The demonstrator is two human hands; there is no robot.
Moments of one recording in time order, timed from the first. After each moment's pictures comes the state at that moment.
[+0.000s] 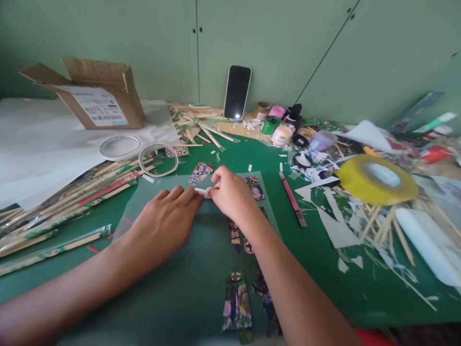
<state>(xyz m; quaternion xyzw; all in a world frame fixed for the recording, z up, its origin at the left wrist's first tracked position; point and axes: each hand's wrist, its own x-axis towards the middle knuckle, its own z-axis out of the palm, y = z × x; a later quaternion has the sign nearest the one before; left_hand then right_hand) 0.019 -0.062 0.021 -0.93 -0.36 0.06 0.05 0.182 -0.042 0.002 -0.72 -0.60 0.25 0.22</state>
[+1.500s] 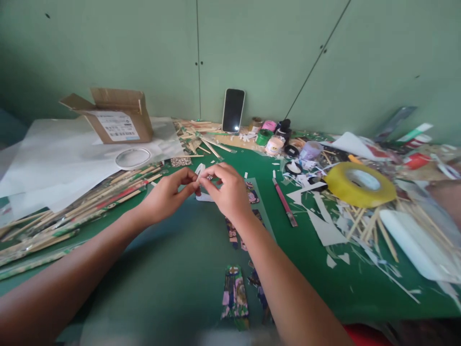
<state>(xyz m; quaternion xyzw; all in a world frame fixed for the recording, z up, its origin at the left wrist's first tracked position) 0.005 -0.016 0.027 -0.84 -0.37 -0.25 -0.32 0.177 -0.049 0.008 -0.51 -0.68 0.13 0.50</state>
